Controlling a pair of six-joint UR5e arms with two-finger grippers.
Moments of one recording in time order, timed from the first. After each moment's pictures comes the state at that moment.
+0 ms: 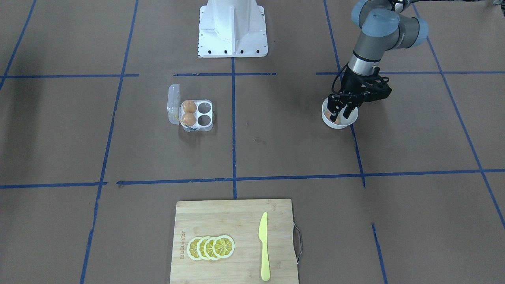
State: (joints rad) left arm -0.53 -1.65 -1.88 -2.13 -1.64 -1.58; right arm 1.52 -1.62 1.79 -1.40 2.41 0.04
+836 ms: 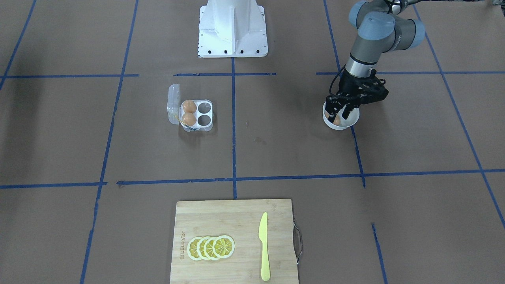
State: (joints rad) left arm -0.51 -1.65 -1.88 -2.11 -1.64 -1.57; right arm 1.52 -1.62 1.80 -1.40 2.41 0.04
